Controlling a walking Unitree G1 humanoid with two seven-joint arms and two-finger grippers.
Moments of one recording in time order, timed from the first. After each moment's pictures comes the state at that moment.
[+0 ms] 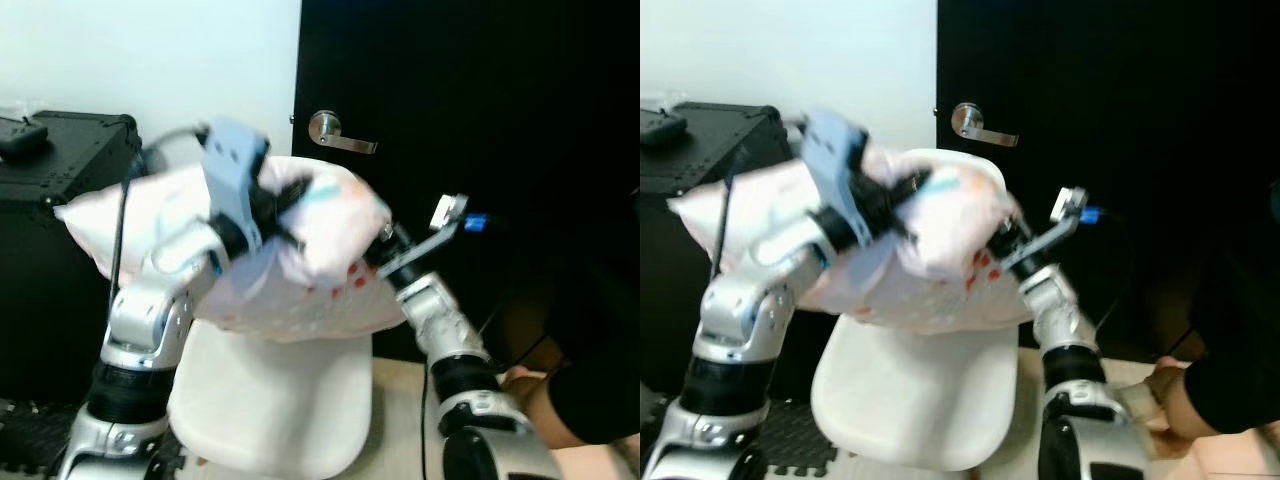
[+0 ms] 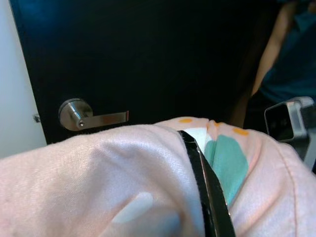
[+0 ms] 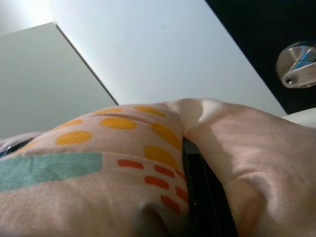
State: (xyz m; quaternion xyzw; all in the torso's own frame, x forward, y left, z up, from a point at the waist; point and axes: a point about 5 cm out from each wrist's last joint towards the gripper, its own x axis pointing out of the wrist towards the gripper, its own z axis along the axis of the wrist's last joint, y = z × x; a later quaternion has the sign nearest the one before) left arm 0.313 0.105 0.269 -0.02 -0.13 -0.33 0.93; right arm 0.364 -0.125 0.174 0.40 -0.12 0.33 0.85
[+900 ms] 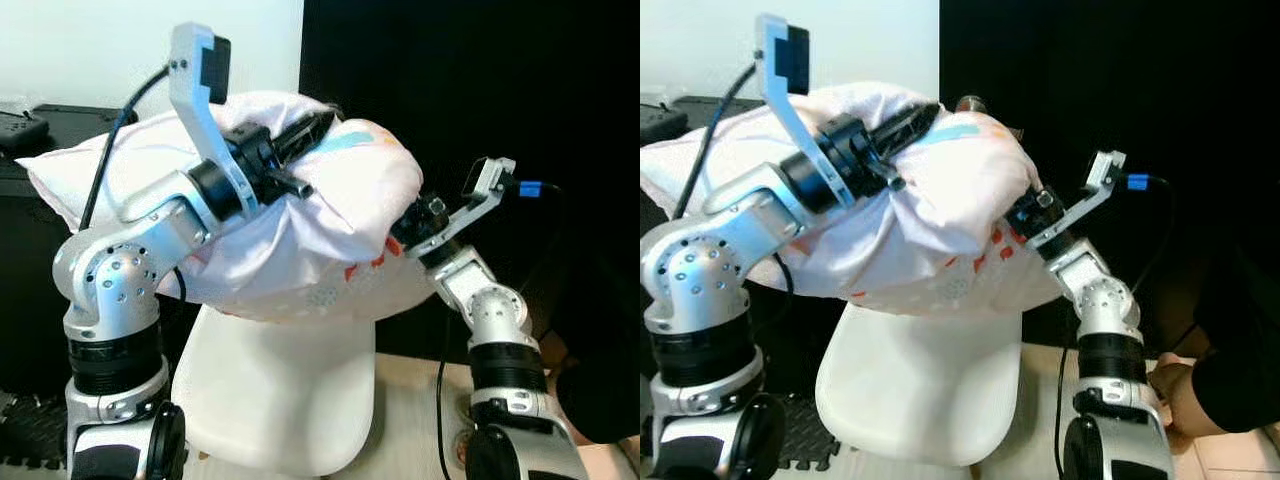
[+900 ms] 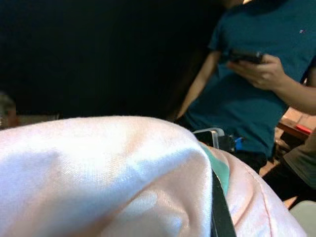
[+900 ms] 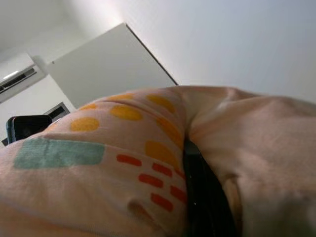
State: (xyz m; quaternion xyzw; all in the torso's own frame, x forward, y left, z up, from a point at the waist) left arm 0.286 0.100 0.309 -0.17 -0.07 -0.43 0.88; right arm 0.341 -0.139 0.200 0.45 -0.10 0.46 0.76
